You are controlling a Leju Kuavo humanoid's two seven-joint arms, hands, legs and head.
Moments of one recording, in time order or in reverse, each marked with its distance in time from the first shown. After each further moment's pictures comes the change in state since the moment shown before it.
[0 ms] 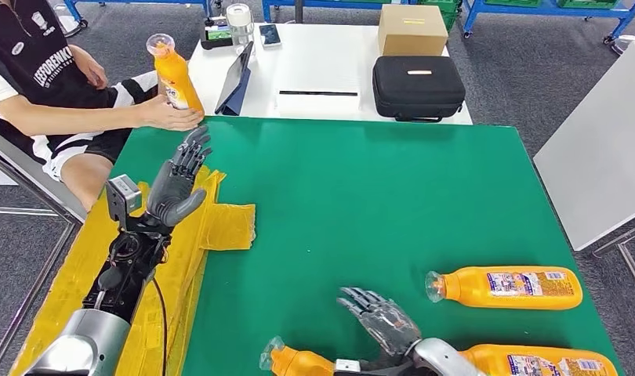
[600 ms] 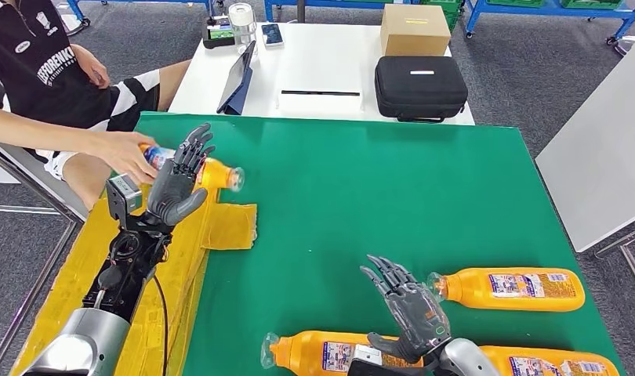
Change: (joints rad) left arm -0.001 0.002 -0.018 -0.014 0.007 -0.001 0.000; right arm 0.097 -0.025 -0.072 -0.261 -0.086 -0.155 0.055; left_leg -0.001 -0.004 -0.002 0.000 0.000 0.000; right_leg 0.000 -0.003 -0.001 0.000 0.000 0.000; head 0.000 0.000
